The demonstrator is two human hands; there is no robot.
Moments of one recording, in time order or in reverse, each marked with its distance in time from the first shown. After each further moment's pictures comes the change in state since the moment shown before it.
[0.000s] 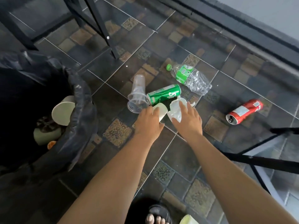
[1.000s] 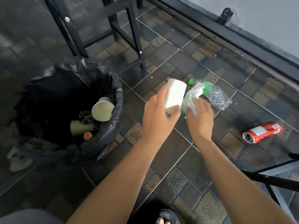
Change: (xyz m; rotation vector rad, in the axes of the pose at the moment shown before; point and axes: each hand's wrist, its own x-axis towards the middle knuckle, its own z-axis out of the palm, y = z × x) left_hand -0.047 -0.002 -0.112 -0.574 0.566 -0.126; right_hand -0.022 -0.074 -0.049 0.412 0.476 -0.220
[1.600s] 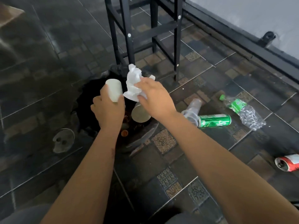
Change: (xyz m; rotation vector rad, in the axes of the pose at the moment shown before) left_hand 0.020 -0.109 -0.184 0.348 0.330 -0.618; right_hand -0.002 -0.234 0.061 0.015 -0.479 -0.698
